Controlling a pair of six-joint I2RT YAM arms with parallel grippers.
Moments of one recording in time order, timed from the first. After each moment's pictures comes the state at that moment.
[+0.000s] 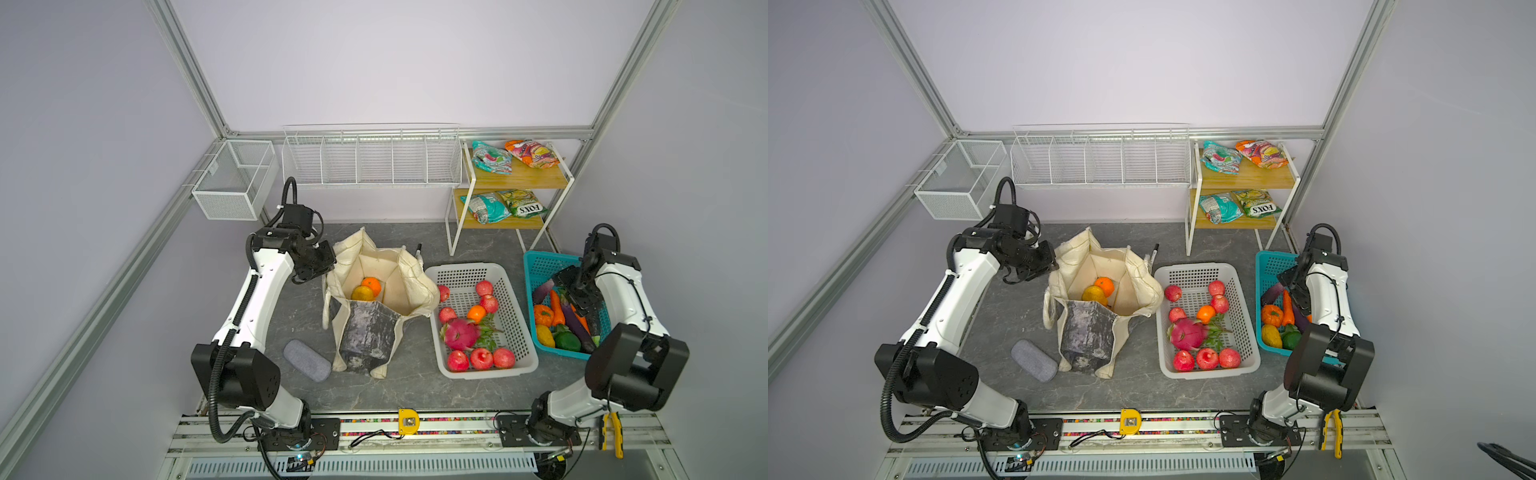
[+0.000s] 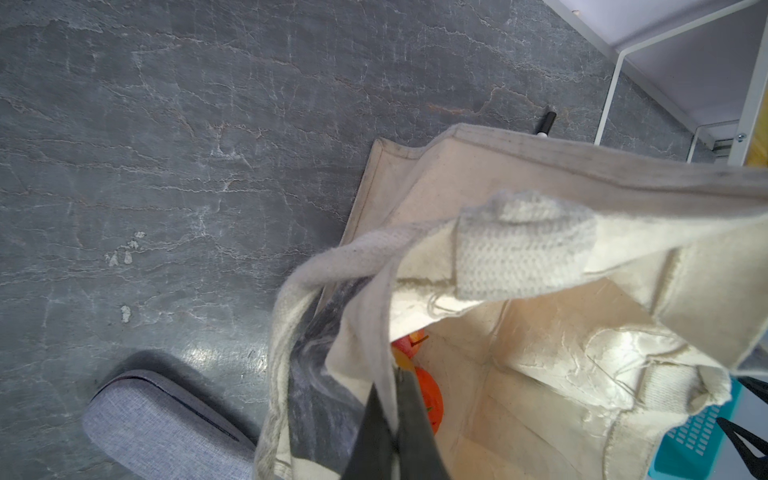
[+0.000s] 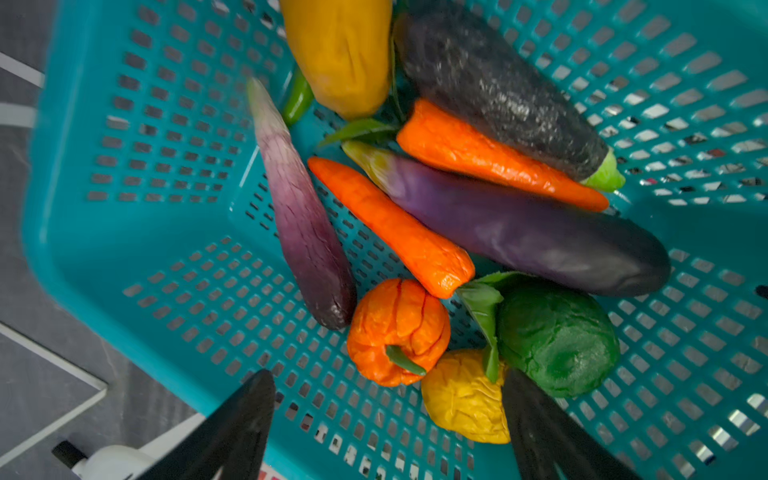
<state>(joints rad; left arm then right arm) -0.16 1.56 1.61 -1.13 0.23 -0.49 -0.35 1.57 1.33 -1.06 0.06 0.82</state>
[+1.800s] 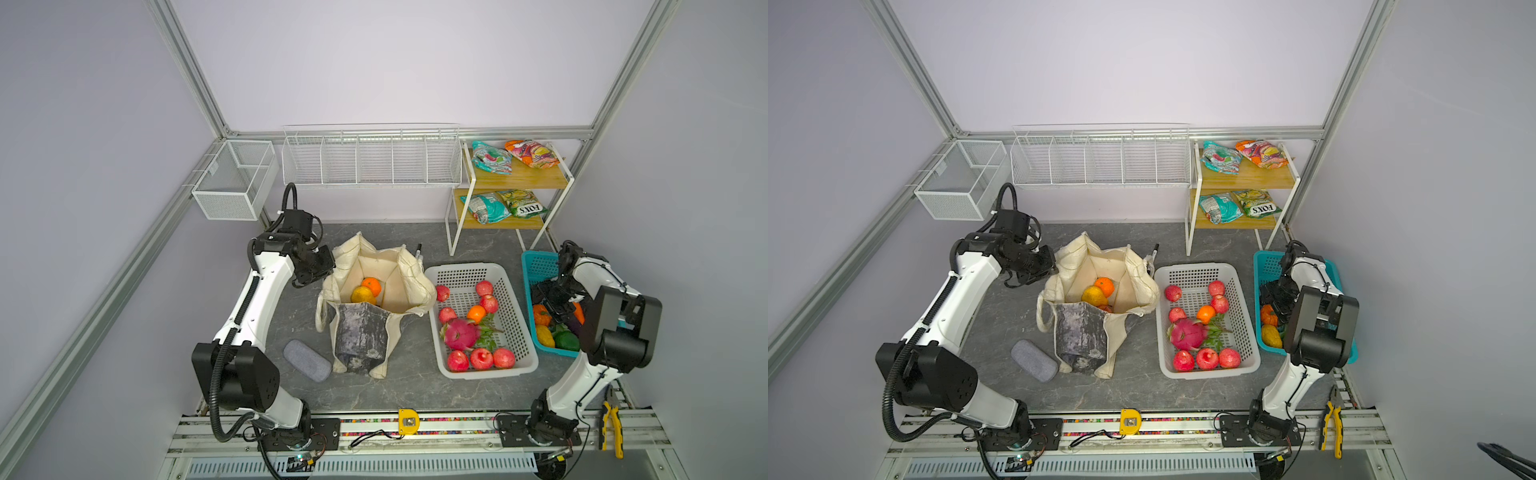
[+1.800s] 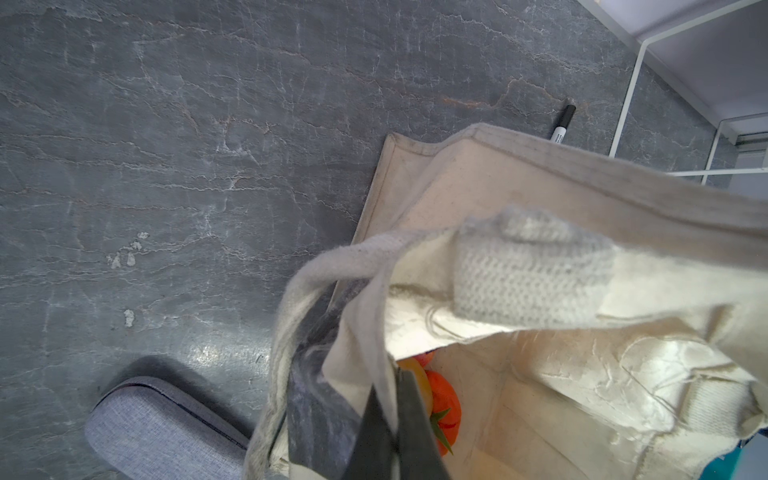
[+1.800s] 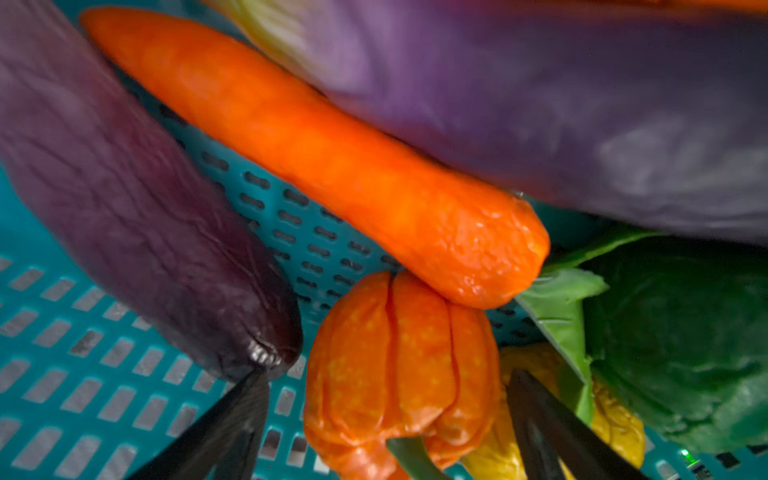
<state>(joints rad) -0.15 1.55 1.55 -1.10 0.22 -0.47 -0.30 1.82 1.31 -1.06 -0.04 0.98</state>
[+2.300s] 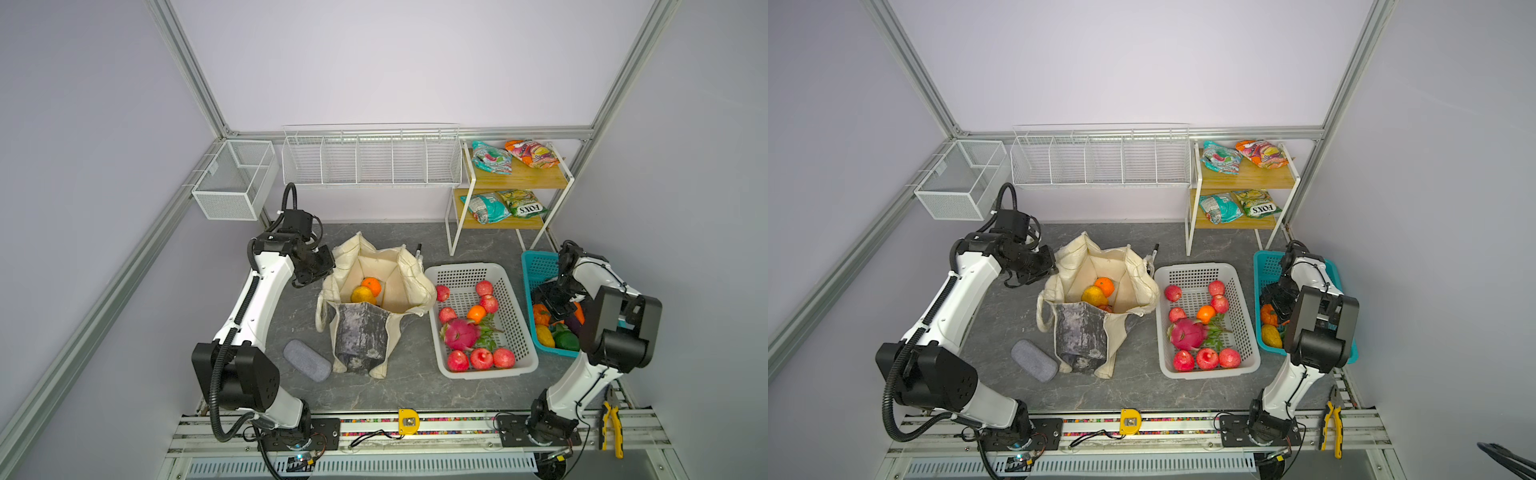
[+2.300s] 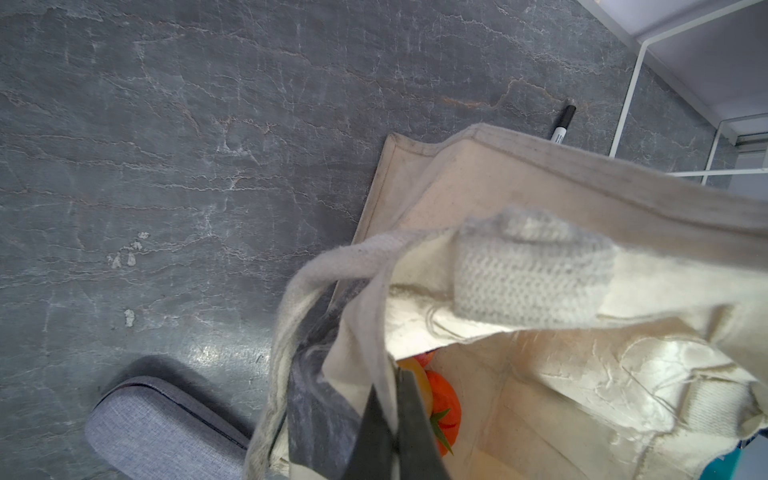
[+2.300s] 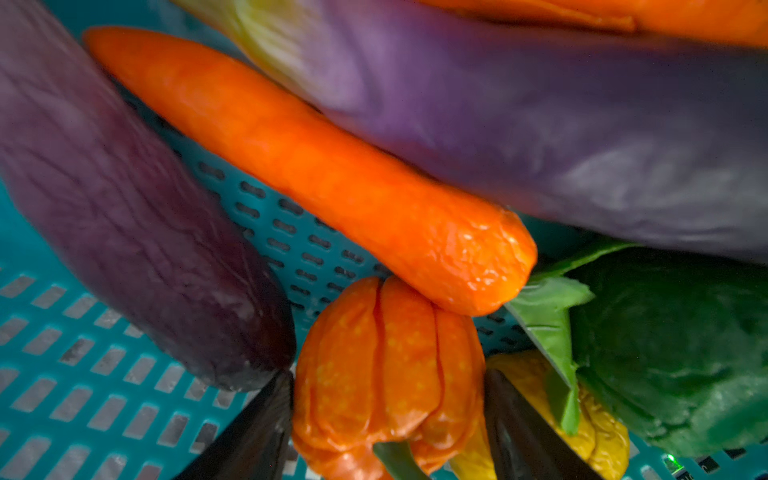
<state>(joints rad) -0.15 1.55 1.55 -1.10 0.22 -0.47 -0.30 1.82 1.31 -1.06 -0.01 0.96</state>
